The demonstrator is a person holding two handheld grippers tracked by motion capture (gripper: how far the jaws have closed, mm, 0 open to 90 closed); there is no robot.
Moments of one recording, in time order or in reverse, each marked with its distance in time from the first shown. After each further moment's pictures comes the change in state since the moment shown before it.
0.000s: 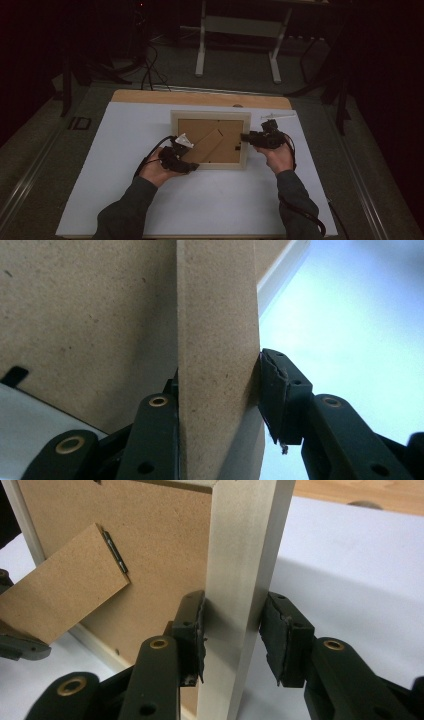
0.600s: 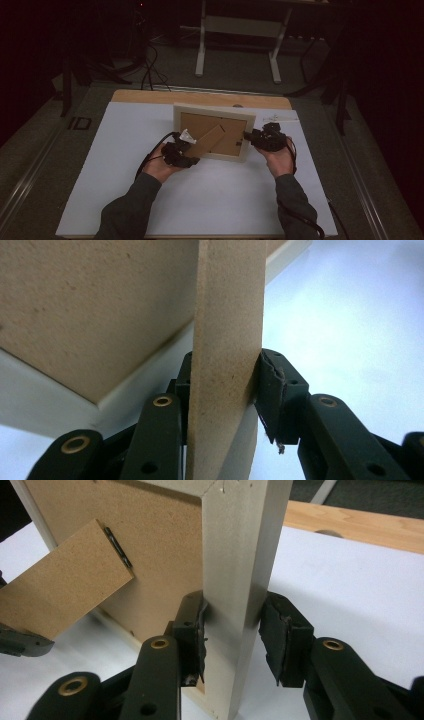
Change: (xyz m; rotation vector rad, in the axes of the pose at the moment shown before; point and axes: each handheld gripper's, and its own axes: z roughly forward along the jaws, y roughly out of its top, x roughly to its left) left arm 0.004 0.011 0.006 -0.002 0.083 0.011; right arm 0.012 -0.006 -0.011 -0.093 -0.098 -0.034
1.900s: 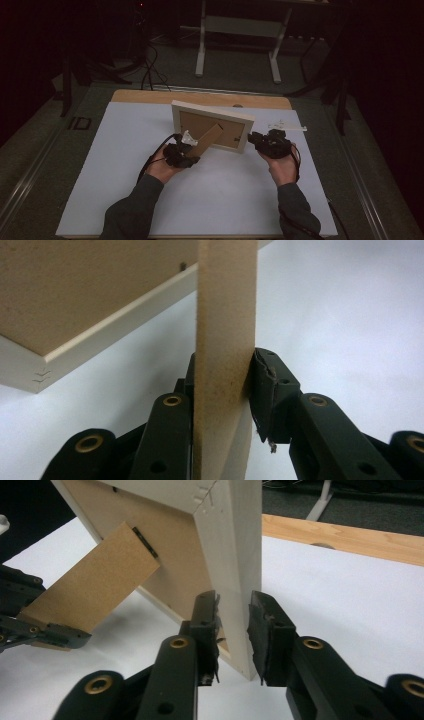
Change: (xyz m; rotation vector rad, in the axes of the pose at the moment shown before) left arm -0.006 -0.005 0.008 -0.031 0.045 0.025; right arm 0.011 -0.012 -0.024 -0.074 -0.005 -0.003
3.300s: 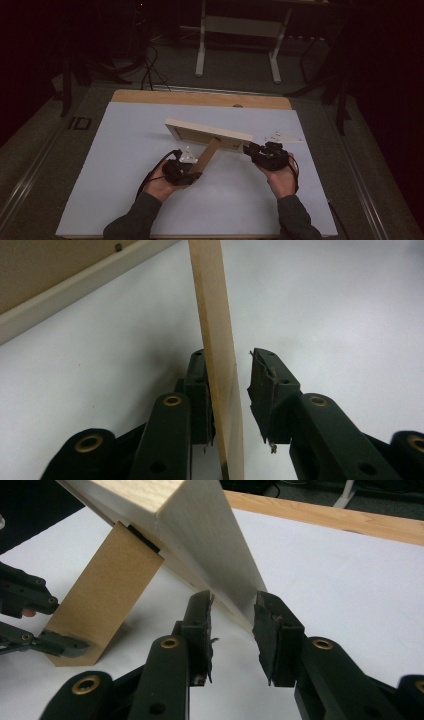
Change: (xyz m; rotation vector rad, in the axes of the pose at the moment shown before) left arm -0.033 -0.030 -0.007 -0.039 -0.057 0.017; right arm 0.016 -0.025 -0.007 0.013 0.057 -0.044
